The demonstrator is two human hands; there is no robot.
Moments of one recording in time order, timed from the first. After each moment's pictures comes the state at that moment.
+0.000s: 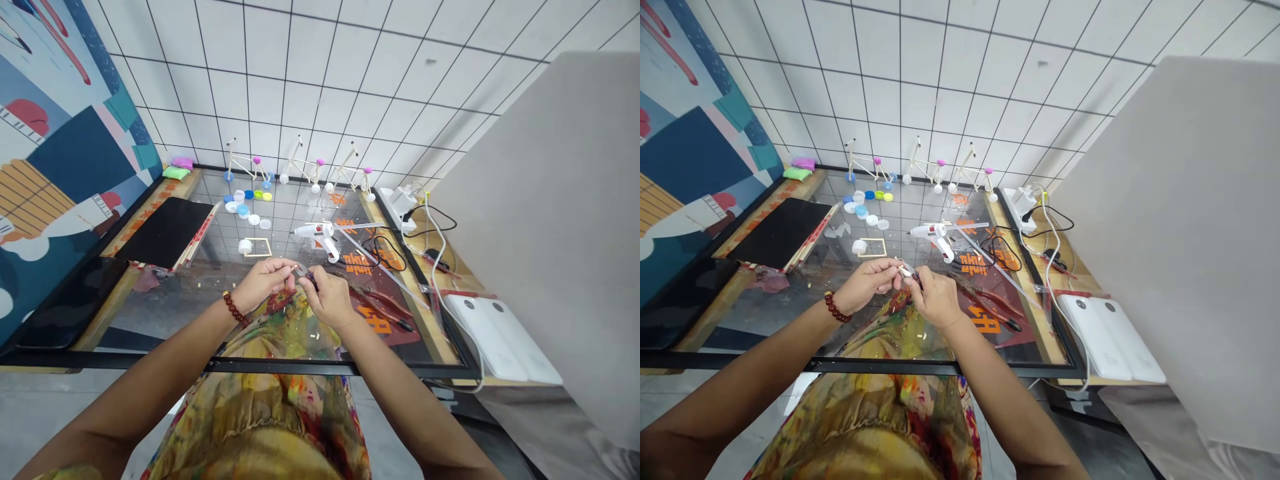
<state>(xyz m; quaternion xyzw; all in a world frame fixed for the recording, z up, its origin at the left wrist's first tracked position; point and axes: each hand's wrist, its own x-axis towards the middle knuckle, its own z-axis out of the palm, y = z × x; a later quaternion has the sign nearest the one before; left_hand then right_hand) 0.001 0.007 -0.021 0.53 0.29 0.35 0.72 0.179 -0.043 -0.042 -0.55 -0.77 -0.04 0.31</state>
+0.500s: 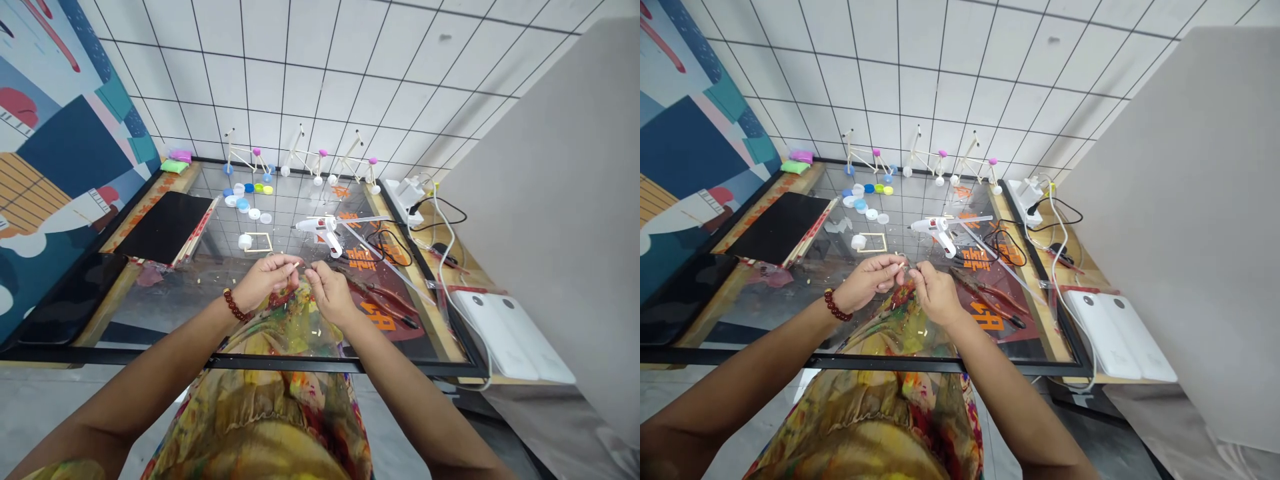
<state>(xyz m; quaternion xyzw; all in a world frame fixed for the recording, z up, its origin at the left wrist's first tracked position) 0.004 0.003 -0.020 0.50 0.29 0.35 0.74 0.181 -0.044 -0.038 -0.55 -0.75 0.09 0.35</state>
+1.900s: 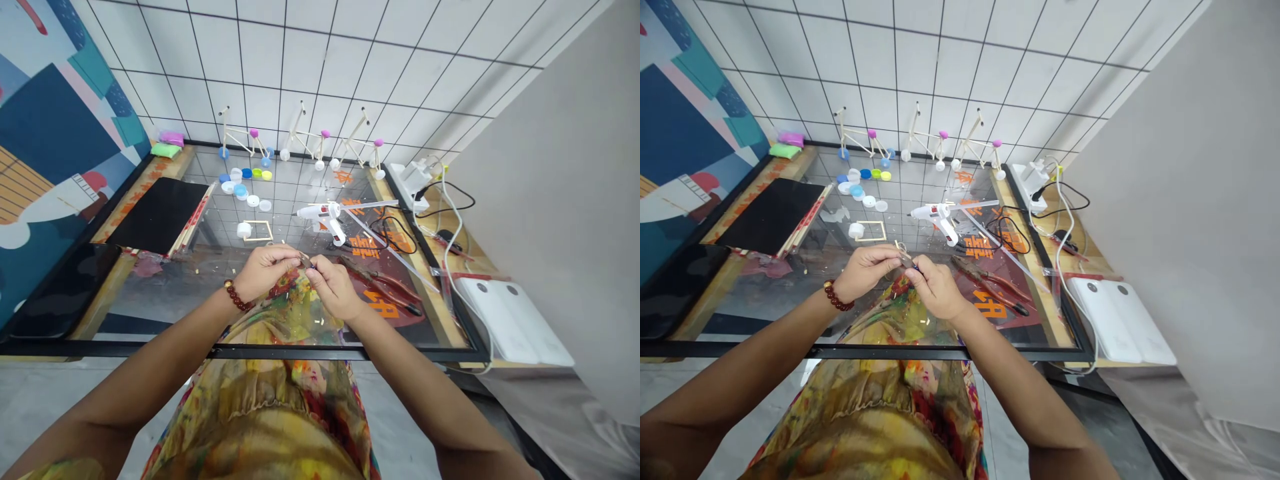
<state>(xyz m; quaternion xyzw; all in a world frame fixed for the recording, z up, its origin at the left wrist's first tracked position) 0.001 0.008 -0.022 0.70 0.29 0.42 0.50 0.179 -0.052 -0.029 -0.48 -0.76 0.24 0.38</state>
